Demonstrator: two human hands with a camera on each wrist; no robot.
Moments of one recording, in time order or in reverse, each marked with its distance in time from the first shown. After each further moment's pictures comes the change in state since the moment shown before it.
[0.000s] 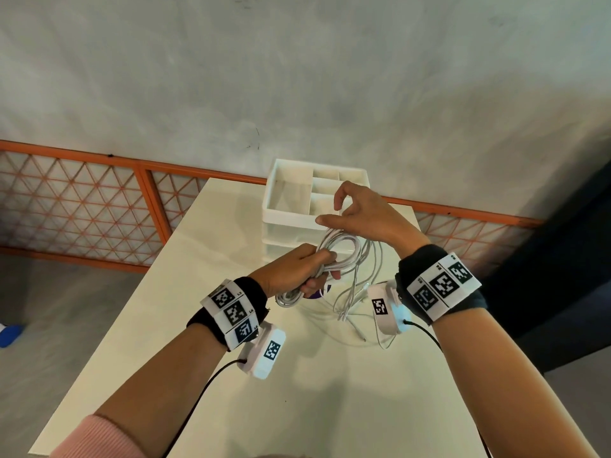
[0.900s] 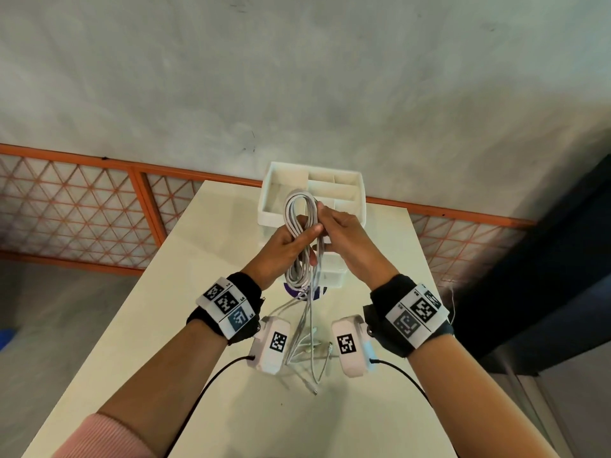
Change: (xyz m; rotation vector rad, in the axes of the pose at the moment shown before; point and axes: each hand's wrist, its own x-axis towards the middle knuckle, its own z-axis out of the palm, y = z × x) left_hand 0.013 -0.001 -0.012 -0.096 0.298 0.324; right_hand -0.004 0.006 0.053 0.632 0.090 0.030
